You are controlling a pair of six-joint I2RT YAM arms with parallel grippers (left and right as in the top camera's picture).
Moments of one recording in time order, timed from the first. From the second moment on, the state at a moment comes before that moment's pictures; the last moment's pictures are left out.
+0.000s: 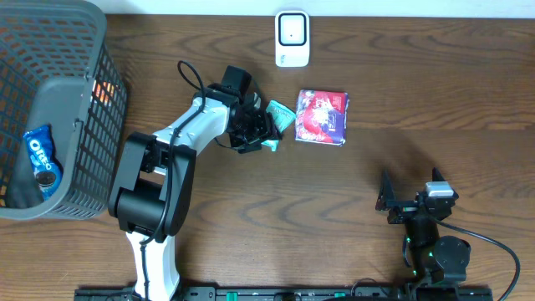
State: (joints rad) left arm -0.34 2.06 1.36 -0.63 0.55 -0.60; right arm 0.00 0.01 0.01 -0.07 -0.06 0.03
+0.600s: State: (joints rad) left arm -0.34 1.90 1.37 -0.54 0.25 -0.45; right arm 0.00 0.01 0.01 -0.07 -0.06 0.03
